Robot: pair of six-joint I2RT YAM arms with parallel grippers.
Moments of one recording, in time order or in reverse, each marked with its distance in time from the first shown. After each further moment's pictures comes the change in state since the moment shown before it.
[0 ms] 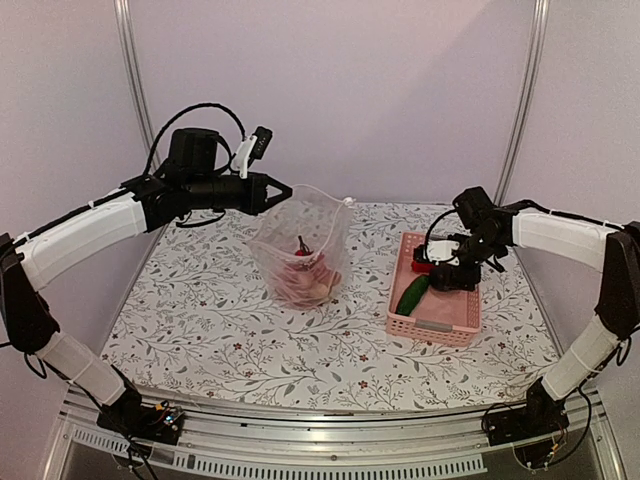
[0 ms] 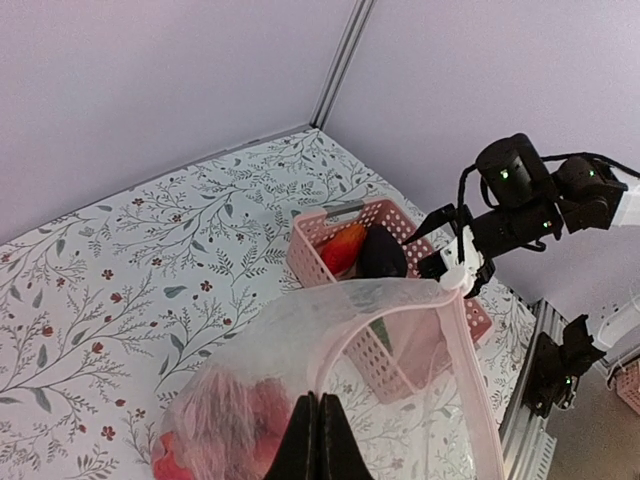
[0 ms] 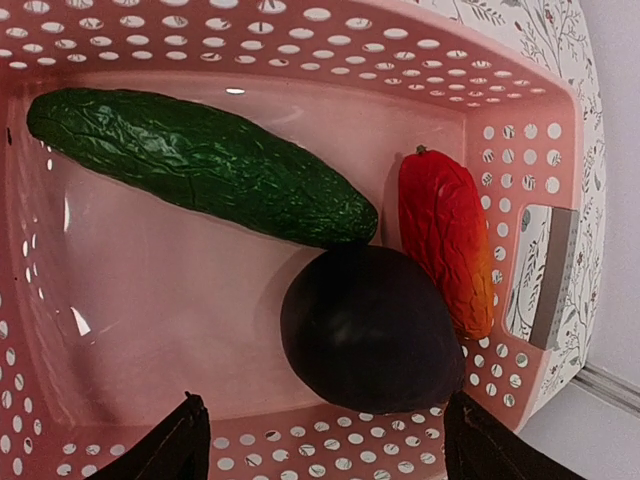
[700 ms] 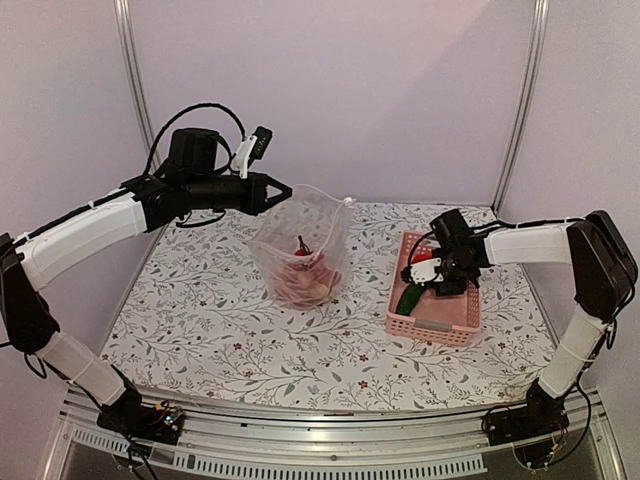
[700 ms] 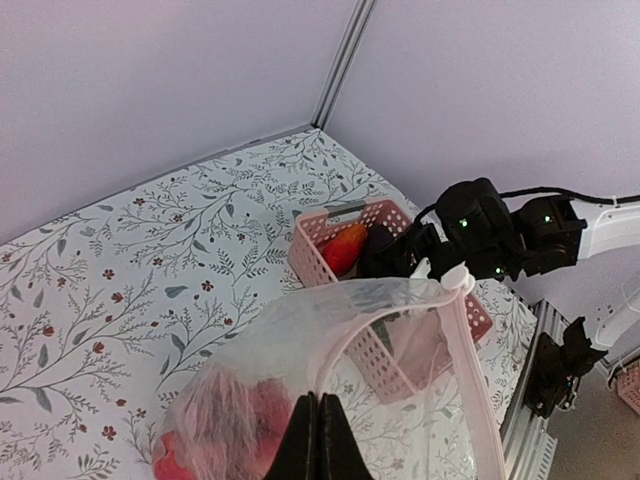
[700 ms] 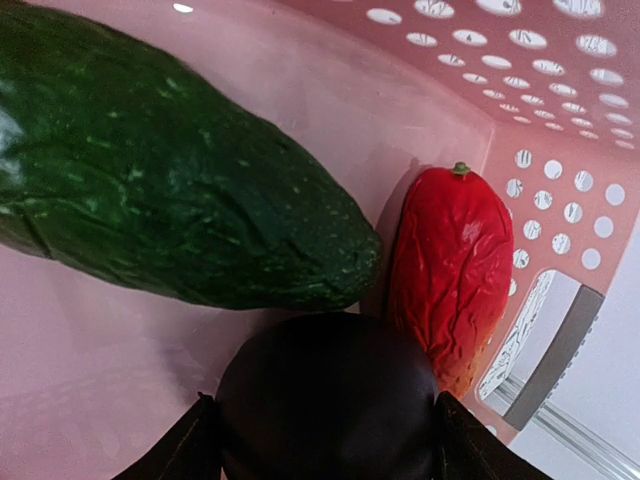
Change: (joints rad) left arm 0.000 0.000 0.000 -0.001 -0.002 0.000; right arm 0.090 0.157 -0.111 0.324 0.284 -0.182
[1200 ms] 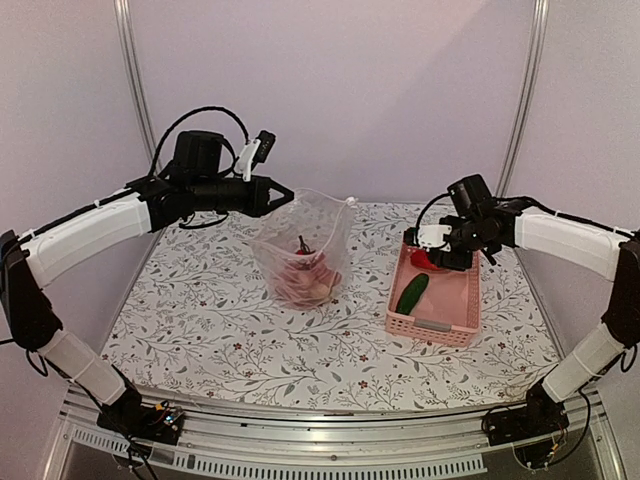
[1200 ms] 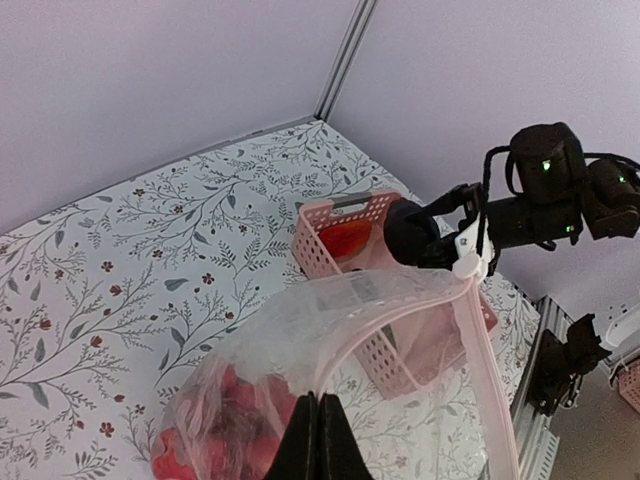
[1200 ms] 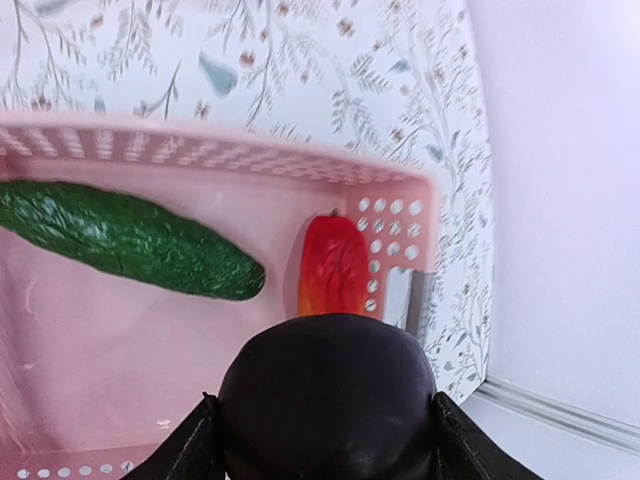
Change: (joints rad) left arm 0.000 0.022 0.000 0.000 -0.002 0.000; right arm 0.008 -0.173 0.093 -0.145 -0.115 0.134
